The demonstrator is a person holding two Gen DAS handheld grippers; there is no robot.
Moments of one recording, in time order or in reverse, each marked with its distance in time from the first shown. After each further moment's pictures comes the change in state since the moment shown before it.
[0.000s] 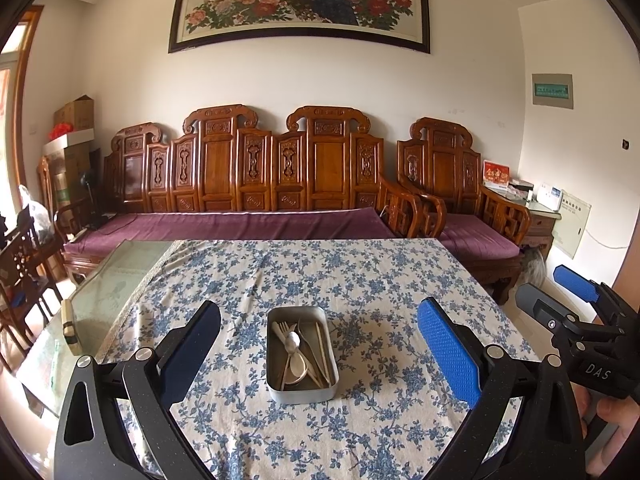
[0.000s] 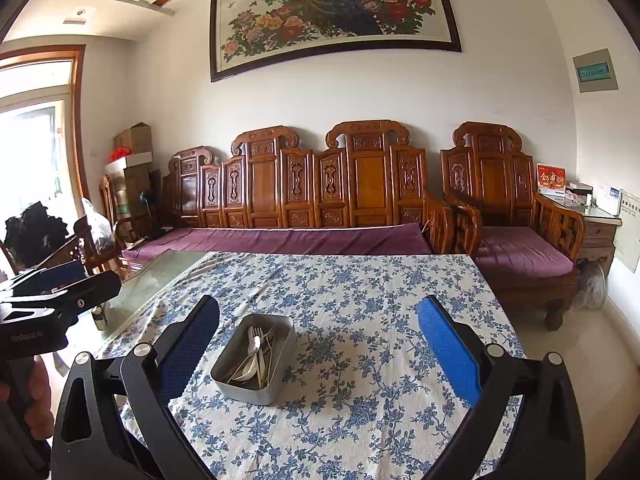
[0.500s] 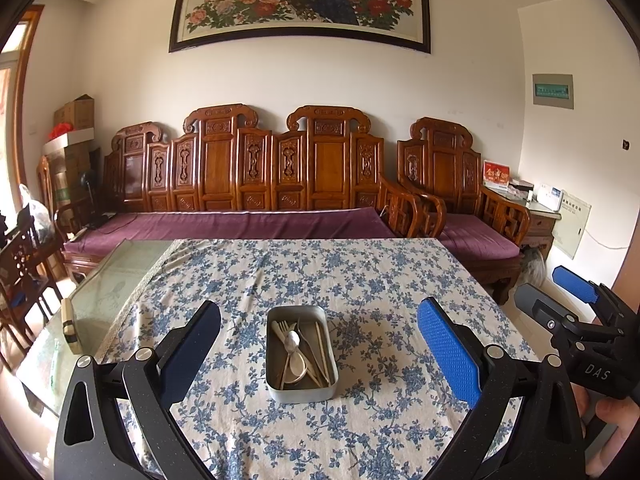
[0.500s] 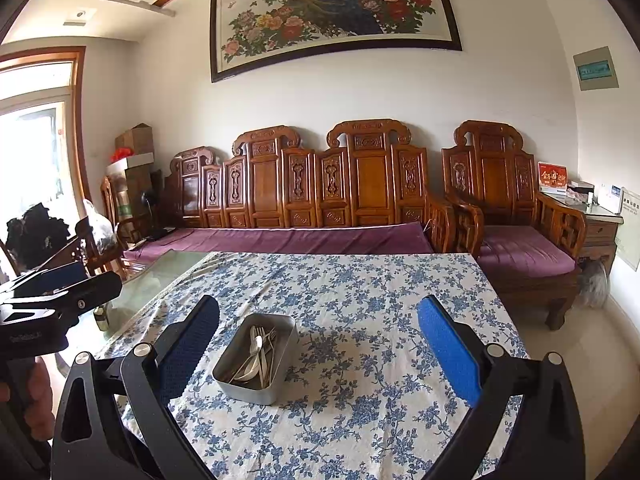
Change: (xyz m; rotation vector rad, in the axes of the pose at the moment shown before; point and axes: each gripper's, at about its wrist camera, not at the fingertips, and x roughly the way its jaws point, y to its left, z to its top) left arm -0.002 0.000 0.000 -0.001 0.001 0.001; right arm 0.001 0.002 0.001 0.006 0.002 0.005
